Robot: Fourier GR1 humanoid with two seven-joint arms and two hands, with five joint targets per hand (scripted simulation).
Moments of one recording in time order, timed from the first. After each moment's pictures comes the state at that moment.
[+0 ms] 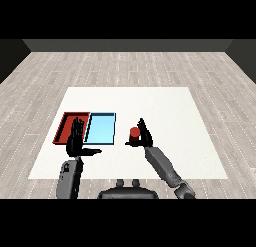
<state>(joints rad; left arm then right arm) 0.00 0.03 0.05 -1.62 0.12 -0.08 -0.45 -0.43 0.00 0.38 -0.85 -0.54 -0.18 -0.52</state>
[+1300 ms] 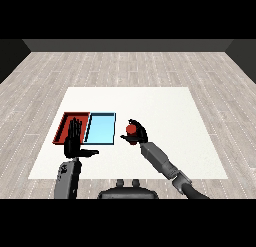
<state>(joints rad) 0.01 0.04 0.07 -1.65 0.15 -0.11 -0.44 -0.61 0.00 0.54 -0.67 -0.73 -0.33 -0.55</state>
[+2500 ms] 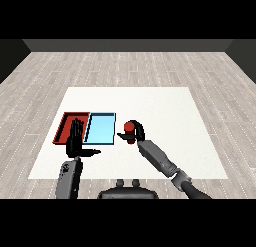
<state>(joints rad) 0.00 0.03 0.06 -1.62 0.14 -0.10 -0.46 -0.65 0.00 0.59 -0.73 -0.63 -0.55 -0.47</state>
